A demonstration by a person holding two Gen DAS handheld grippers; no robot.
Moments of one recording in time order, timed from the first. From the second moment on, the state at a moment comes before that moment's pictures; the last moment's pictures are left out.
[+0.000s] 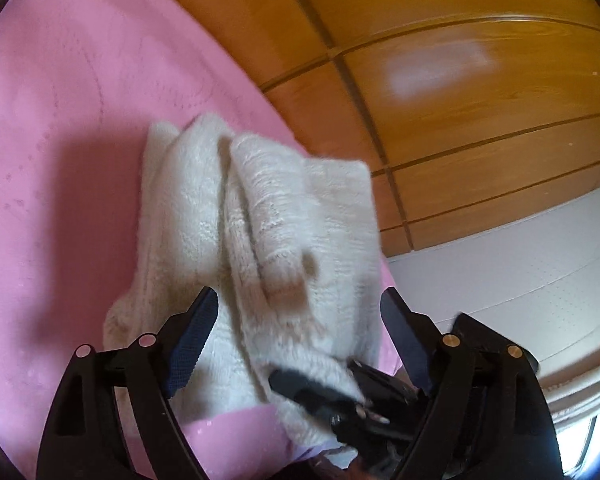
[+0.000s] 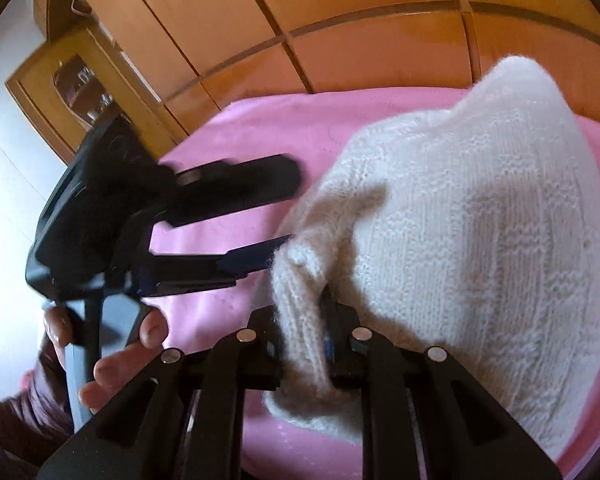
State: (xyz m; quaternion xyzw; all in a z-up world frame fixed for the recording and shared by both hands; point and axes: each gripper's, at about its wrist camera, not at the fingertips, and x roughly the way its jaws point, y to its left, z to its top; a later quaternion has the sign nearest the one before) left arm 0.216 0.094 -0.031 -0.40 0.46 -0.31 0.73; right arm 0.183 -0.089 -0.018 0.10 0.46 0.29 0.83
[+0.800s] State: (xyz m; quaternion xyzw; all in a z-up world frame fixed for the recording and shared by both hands) left arm 0.256 0.043 0.016 -0.28 0.45 -0.25 0.81; right arm 0.161 -0.241 -0.029 0.18 0.42 0.17 0.87
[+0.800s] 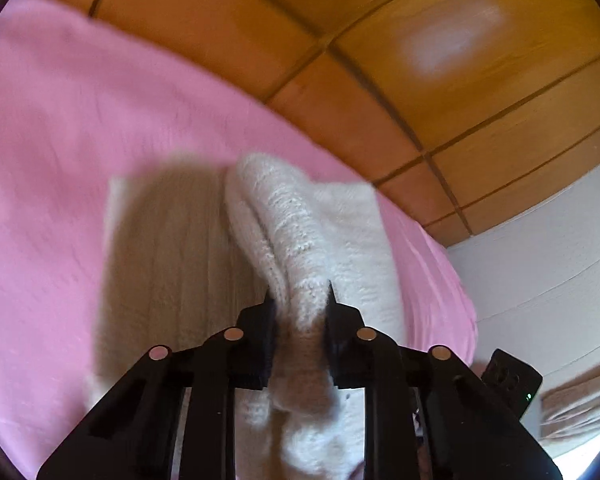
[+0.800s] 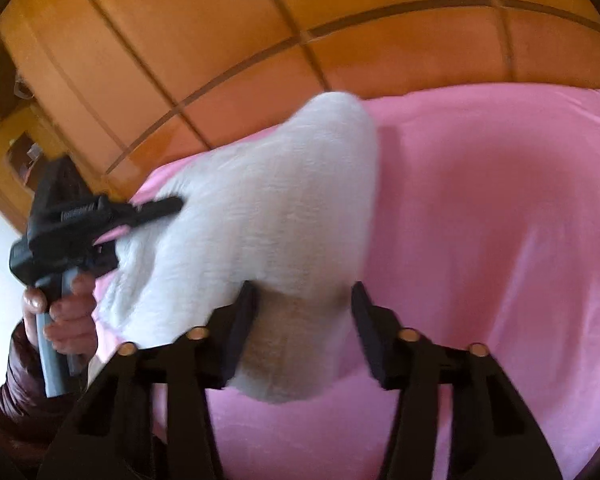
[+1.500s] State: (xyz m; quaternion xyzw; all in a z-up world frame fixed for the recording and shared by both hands) left arm 0.209 0.088 0.010 -0.14 0.41 -0.07 0.90; right arm 0.189 -0.151 0.001 0.09 0.43 0.23 0.87
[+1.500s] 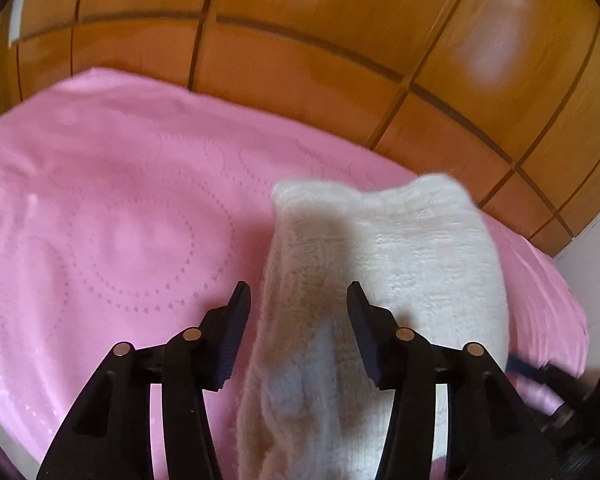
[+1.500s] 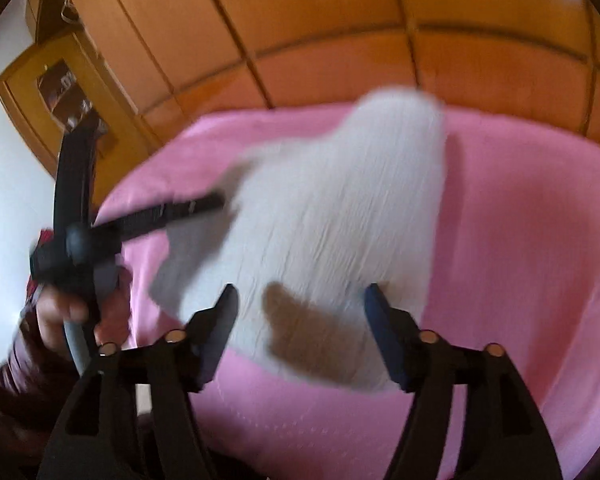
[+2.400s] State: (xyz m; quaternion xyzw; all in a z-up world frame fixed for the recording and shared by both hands) left arm 0.206 0.058 -0.009 -0.05 0.40 -0.04 0.92; right arm 0.263 -0.160 -0.027 0.08 0.40 0.18 0.90
